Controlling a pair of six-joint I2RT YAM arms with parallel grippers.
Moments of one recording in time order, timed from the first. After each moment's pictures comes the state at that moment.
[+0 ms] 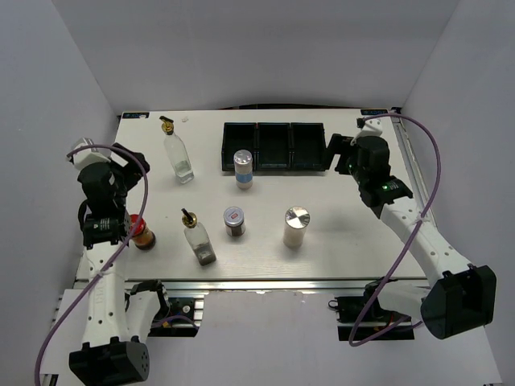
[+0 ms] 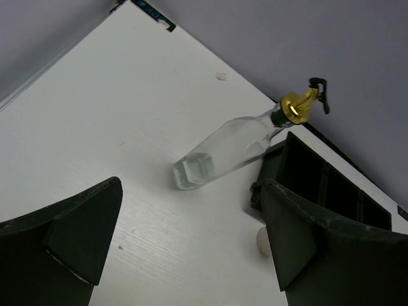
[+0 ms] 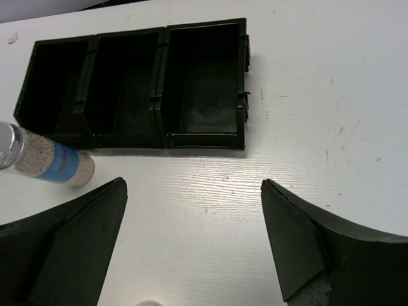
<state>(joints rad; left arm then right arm) 0.19 0.81 0.90 -0.33 -0.11 -0.53 0.33 1.17 0.96 -0.15 0.15 0.29</state>
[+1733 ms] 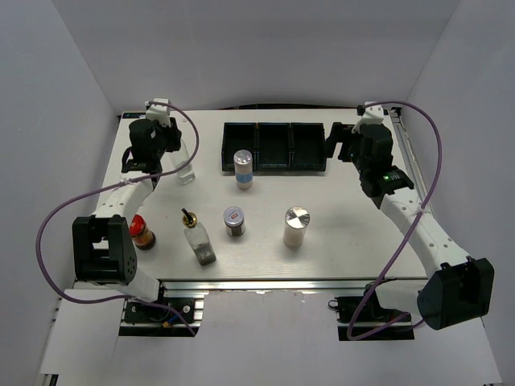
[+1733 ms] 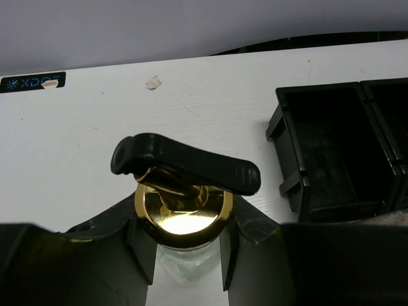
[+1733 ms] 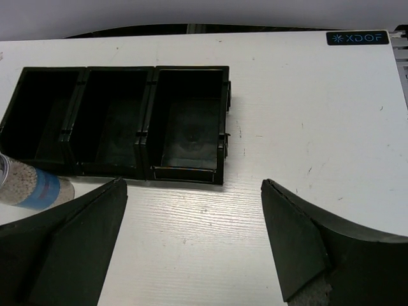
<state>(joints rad) -0.03 1.52 1.07 0.22 0.12 0.03 0.31 1.23 1.06 -0.11 0.15 0.17</state>
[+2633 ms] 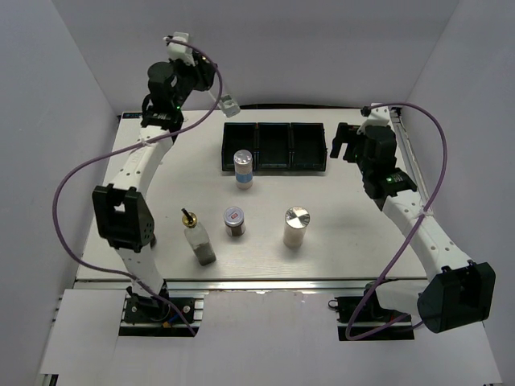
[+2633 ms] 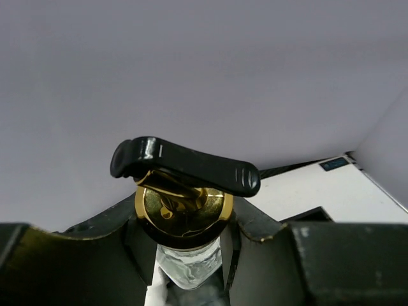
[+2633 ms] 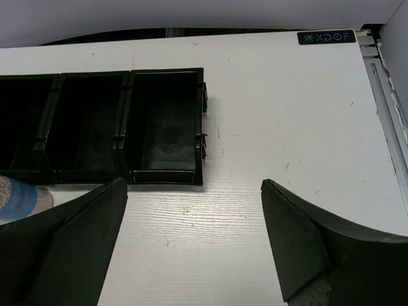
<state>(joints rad) -0.18 1.80 1.71 0.23 0.22 -0.14 0.29 1.21 1.04 -0.12 0.20 0.15</state>
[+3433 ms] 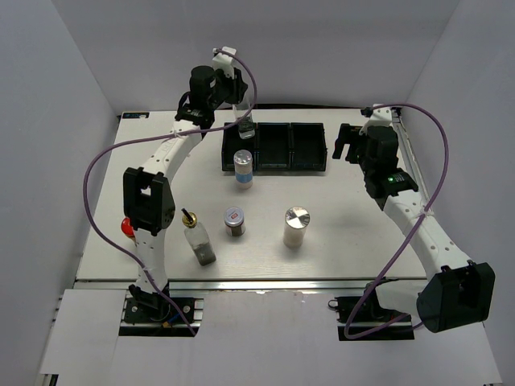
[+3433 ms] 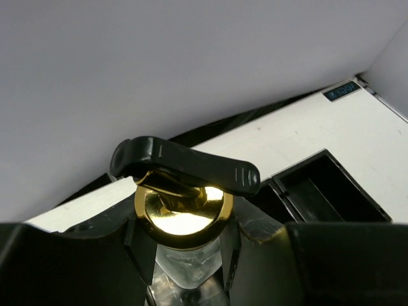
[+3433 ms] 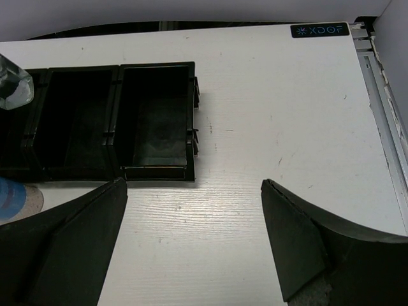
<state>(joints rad) -0.33 2.08 1.98 0.03 0.20 -0.02 0.27 1.21 1.03 -0.13 0.19 0.14</state>
